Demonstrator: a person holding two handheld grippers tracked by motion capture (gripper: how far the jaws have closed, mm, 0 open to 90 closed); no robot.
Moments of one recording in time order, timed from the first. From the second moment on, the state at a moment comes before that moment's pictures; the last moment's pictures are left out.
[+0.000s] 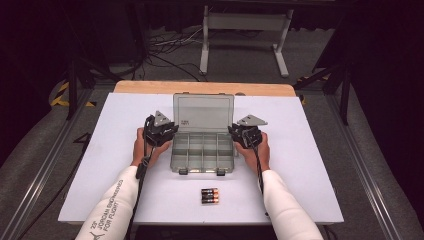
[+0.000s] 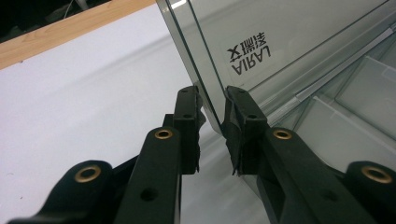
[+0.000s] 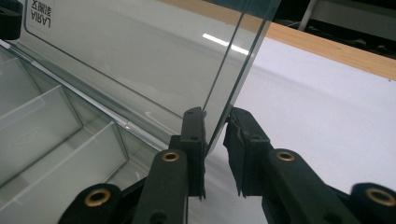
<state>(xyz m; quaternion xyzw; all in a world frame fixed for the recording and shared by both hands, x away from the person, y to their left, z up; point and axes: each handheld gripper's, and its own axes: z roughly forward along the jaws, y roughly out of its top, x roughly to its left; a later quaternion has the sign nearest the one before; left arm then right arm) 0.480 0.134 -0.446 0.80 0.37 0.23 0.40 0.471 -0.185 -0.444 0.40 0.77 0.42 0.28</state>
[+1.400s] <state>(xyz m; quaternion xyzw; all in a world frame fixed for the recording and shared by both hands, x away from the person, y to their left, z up) 0.454 0.145 -0.418 0.81 0.31 0.27 0.41 0.450 -0.193 -0.427 0.36 0.77 0.44 0.29</state>
